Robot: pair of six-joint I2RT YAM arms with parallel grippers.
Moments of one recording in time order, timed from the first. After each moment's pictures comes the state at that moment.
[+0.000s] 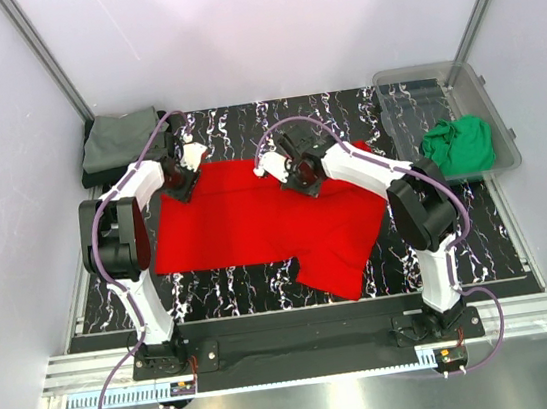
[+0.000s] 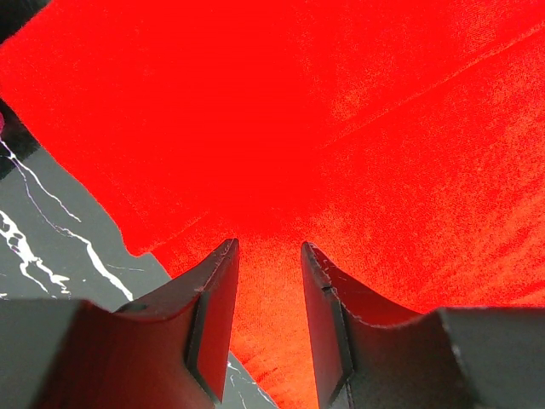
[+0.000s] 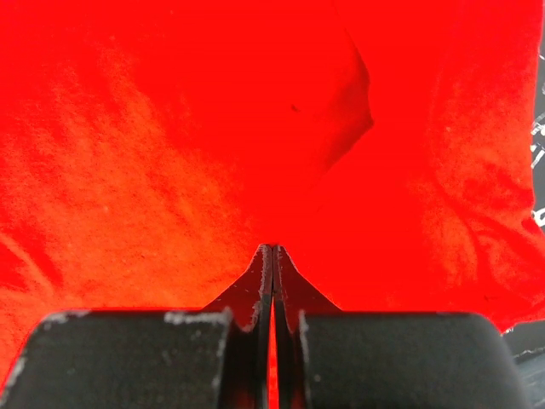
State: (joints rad) left arm -0.07 1.93 1.40 -0.60 0.10 0.50; right arm 0.61 2.00 1.58 -0.71 -0.04 -0.62
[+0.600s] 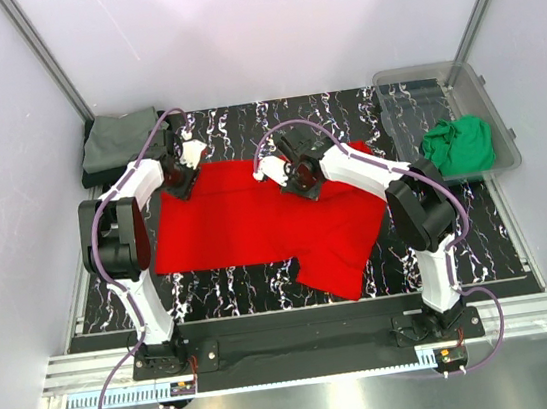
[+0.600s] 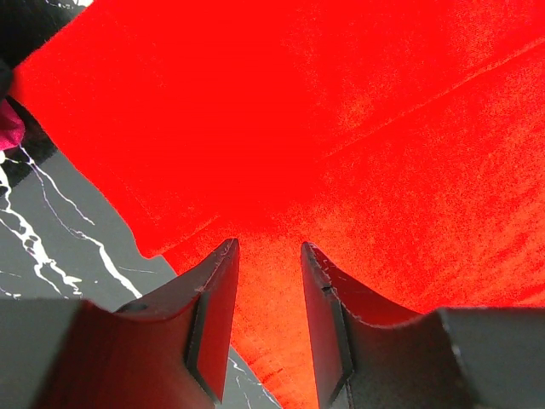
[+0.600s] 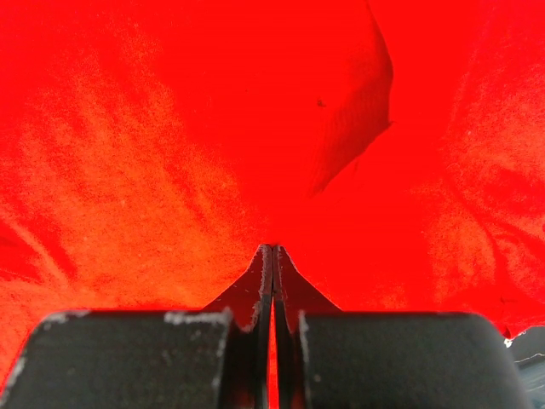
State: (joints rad) left arm -0.07 1.93 1.42 -0.60 0.10 0.50; right arm 0.63 2.01 1.58 -0.73 -0.04 -0.62
